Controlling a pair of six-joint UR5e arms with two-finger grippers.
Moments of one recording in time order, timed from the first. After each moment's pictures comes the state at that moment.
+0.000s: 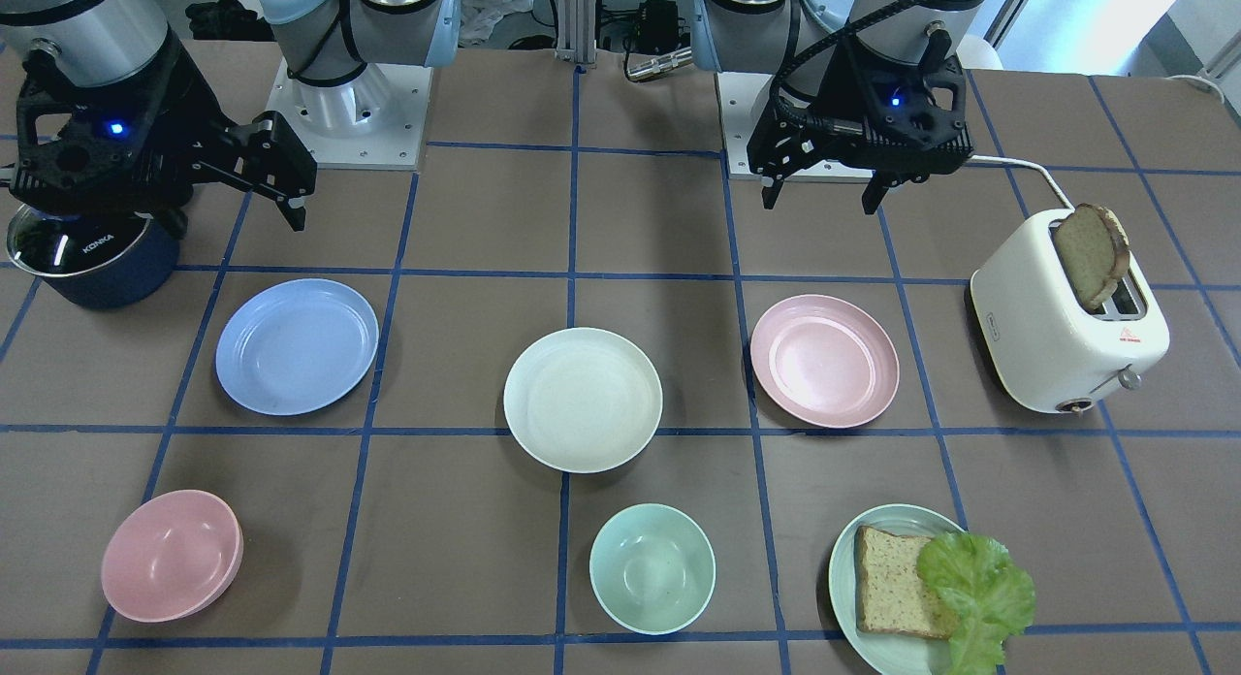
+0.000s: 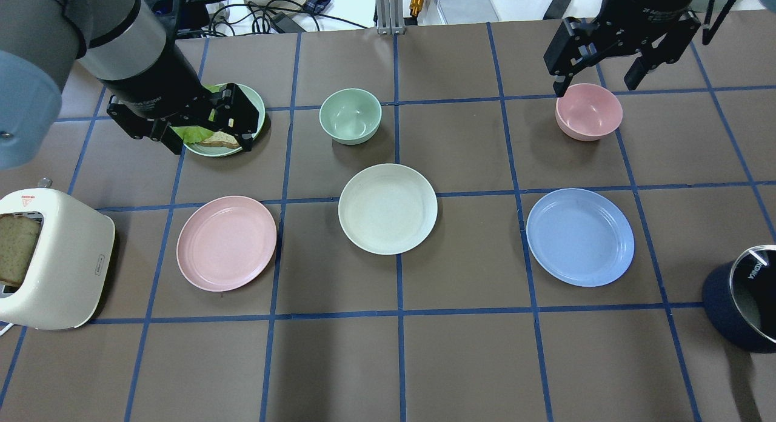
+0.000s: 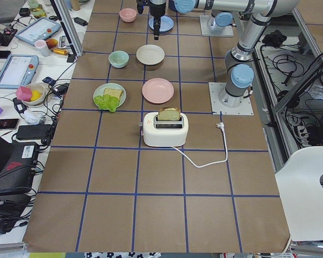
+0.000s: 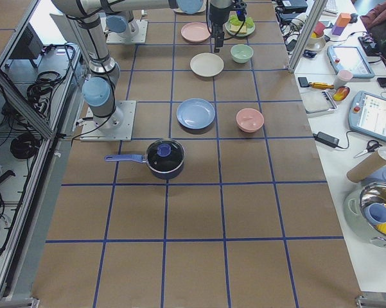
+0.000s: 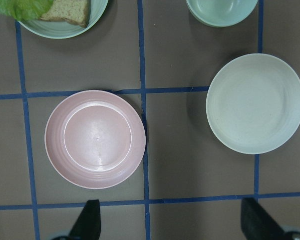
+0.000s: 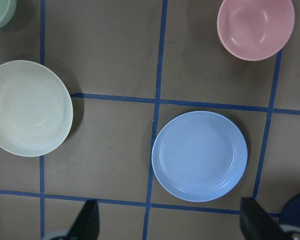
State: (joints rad) left arm -1.60 -1.50 -1.61 -1.57 1.55 -0.01; right arm 1.52 -1.51 1.41 -1.45 -1.55 -0.14
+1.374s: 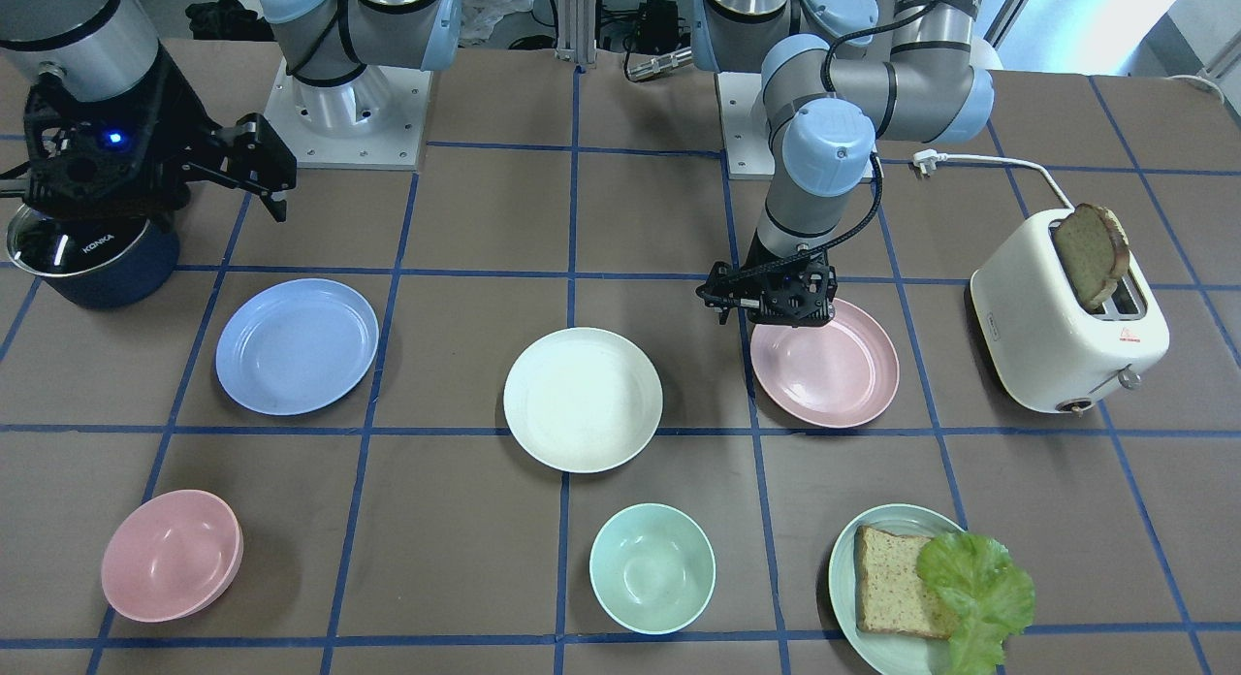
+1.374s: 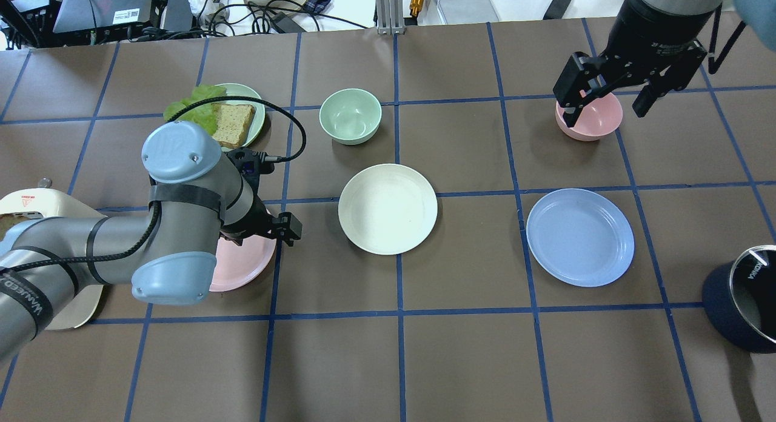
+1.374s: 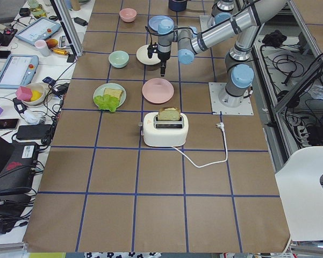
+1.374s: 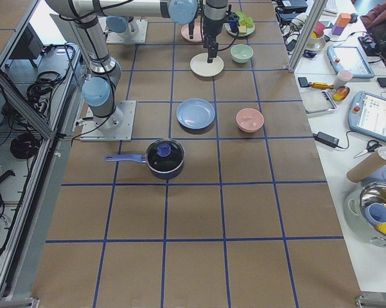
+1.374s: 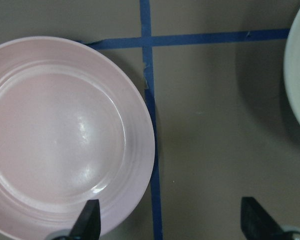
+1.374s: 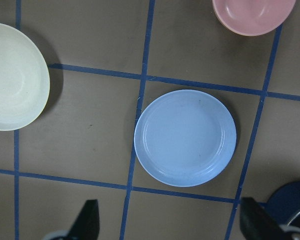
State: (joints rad) left arm -1.59 -1.67 -2.23 -0.80 1.60 0.04; right arm 1.45 -1.55 1.52 -1.47 -1.57 -0.27
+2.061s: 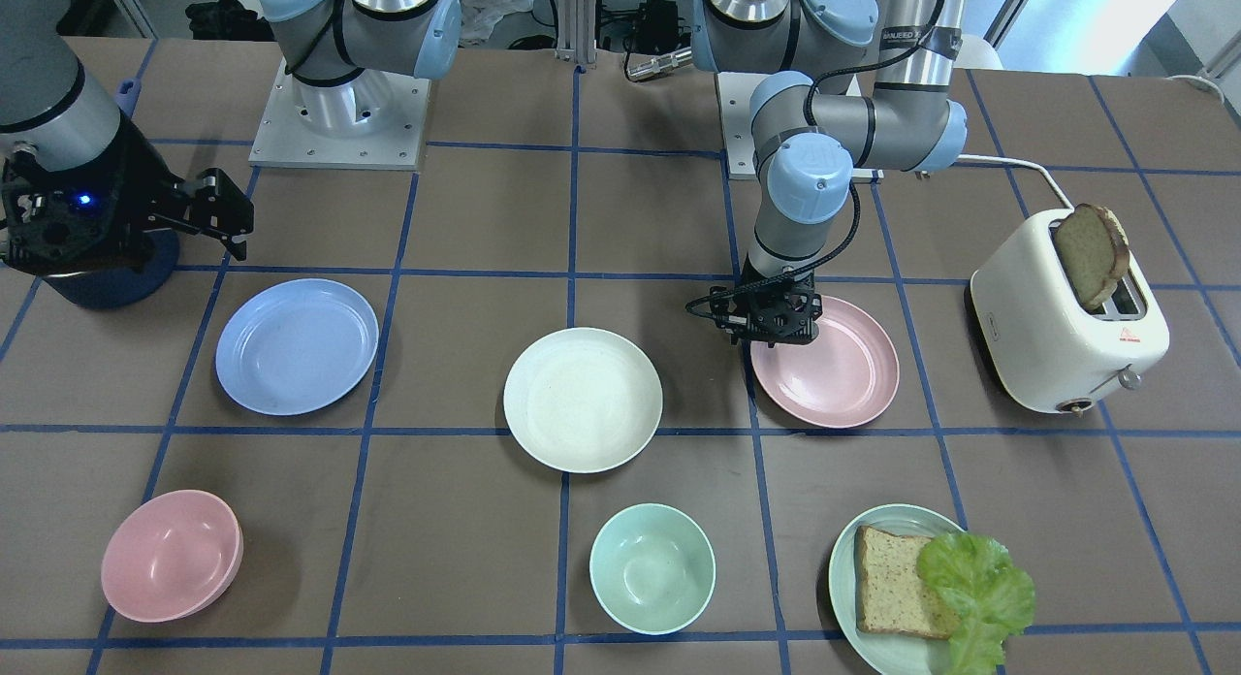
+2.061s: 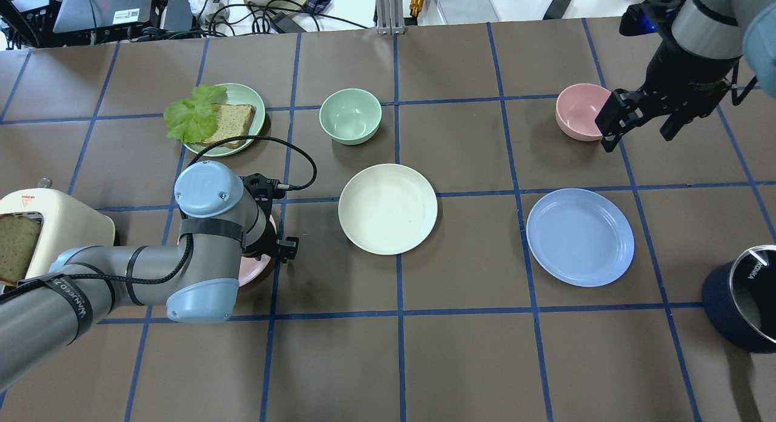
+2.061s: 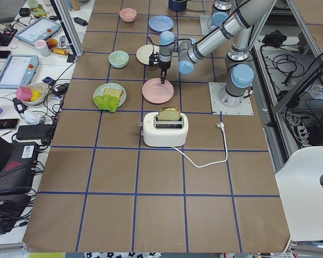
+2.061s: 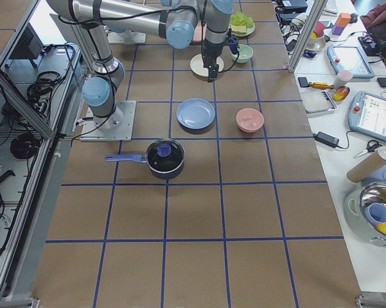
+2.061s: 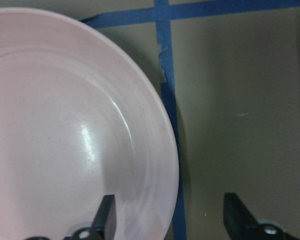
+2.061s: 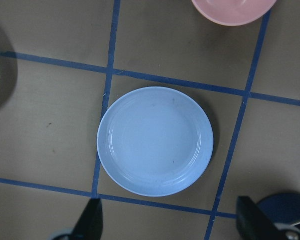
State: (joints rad) left arm -1.59 -1.74 -2.29 -0.65 1.62 0.10; right arm 1.36 -1.55 1.68 -1.62 -1.59 -0.39
